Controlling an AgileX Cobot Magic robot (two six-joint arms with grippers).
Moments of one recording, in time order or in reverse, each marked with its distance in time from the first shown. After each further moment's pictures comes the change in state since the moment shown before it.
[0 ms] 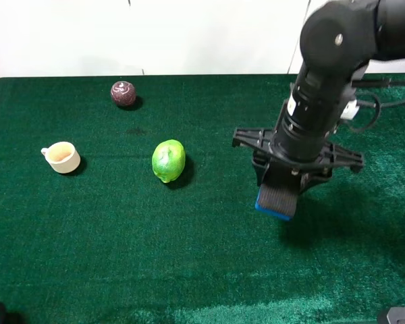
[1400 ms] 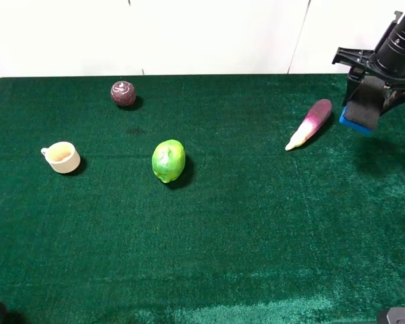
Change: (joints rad) left arm 0.000 0.000 0.000 0.000 0.000 0.000; right arm -0.641 0.173 -0.361 -0.045 0.048 -0.456
